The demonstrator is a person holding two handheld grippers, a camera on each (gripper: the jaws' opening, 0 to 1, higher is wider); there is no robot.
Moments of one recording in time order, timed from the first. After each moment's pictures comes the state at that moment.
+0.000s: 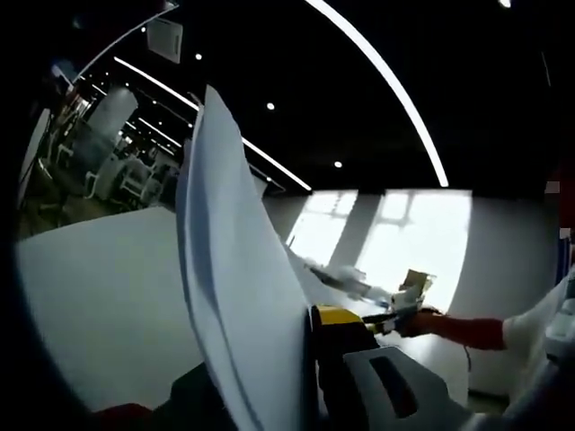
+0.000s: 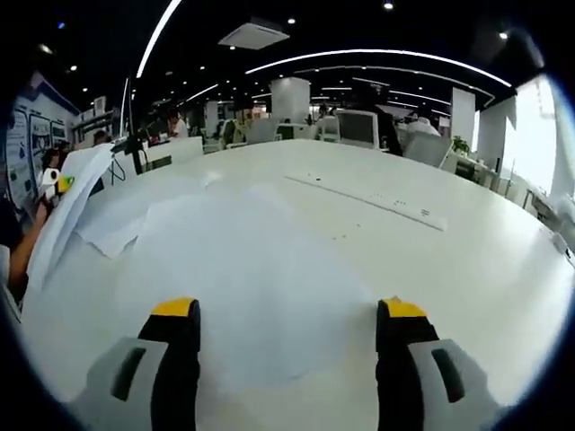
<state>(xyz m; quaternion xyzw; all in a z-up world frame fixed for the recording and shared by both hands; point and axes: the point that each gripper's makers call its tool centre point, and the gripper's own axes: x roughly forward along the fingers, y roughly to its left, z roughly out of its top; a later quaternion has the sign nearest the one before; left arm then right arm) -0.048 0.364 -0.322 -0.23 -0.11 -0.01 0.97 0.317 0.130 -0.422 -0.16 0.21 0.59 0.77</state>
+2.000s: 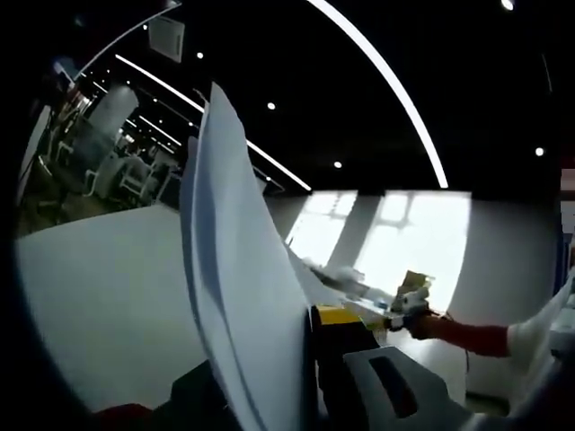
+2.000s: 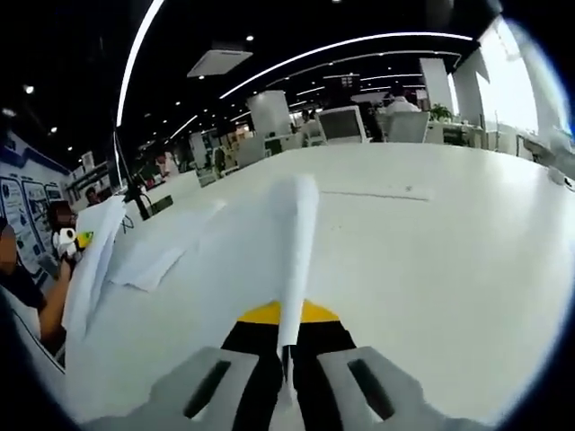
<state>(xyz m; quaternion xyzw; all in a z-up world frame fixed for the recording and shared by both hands) -0.048 0.366 -0.322 -0.23 -0.11 -0.02 0.97 0.287 0.095 -0.400 -0.04 0.26 0.58 0.77</state>
